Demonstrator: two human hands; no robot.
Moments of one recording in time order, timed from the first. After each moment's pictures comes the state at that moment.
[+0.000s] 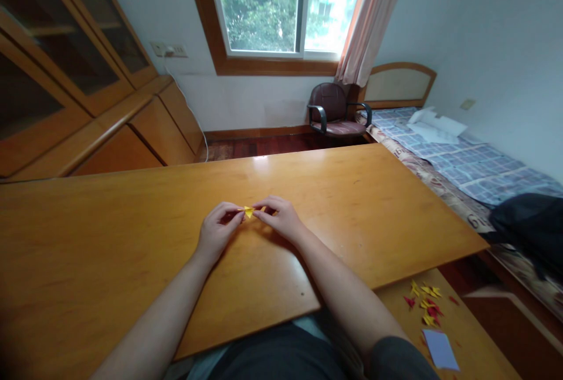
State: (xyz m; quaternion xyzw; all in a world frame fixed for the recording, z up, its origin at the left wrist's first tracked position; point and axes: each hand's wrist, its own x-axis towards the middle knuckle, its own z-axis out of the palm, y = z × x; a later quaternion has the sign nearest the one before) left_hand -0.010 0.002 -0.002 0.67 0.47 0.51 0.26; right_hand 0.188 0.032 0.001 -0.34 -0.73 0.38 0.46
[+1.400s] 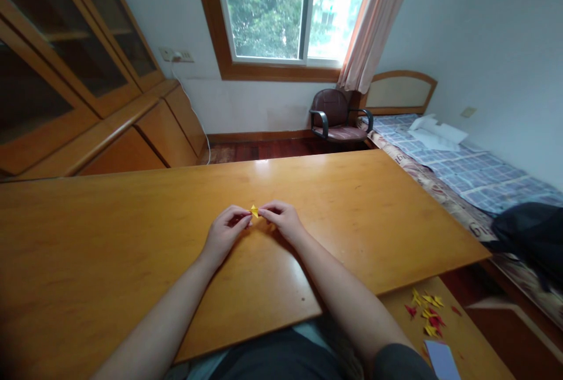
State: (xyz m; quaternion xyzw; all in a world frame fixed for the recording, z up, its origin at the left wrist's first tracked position) left_hand -0.005 0.007 -0.014 0.64 0.44 0.52 0.36; right_hand 0.178 0.037 -0.011 -0.38 -0.54 0.56 0.49
